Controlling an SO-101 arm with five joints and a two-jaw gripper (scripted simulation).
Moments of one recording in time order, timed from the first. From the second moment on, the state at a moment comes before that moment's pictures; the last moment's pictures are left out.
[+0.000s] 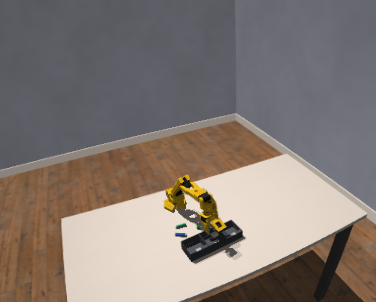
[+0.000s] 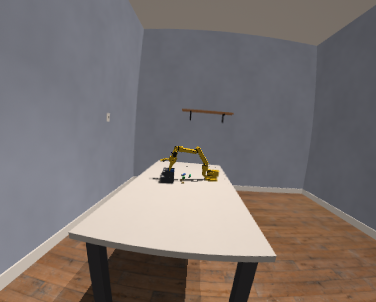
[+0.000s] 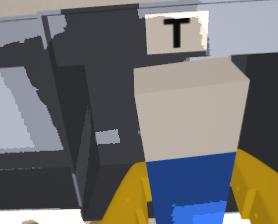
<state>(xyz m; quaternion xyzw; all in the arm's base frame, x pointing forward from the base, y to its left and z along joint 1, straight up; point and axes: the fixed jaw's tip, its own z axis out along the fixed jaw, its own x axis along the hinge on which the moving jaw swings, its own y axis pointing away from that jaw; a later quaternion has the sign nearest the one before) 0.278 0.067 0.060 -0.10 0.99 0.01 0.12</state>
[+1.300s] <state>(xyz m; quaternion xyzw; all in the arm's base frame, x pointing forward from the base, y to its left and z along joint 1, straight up) 0.278 0.067 0.038 -0.10 0.99 0.01 0.13</state>
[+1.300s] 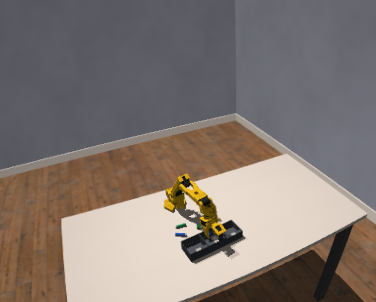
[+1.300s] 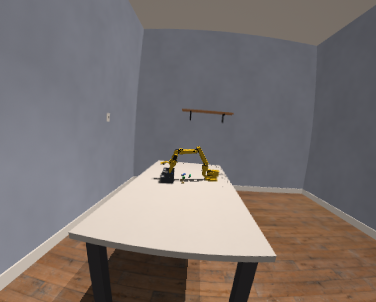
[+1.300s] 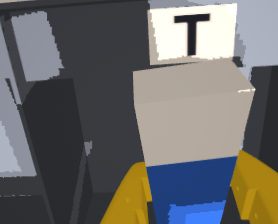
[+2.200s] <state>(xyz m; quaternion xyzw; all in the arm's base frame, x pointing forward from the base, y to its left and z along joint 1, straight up) 0.279 0.067 0.035 -0.10 0.99 0.01 0.13</state>
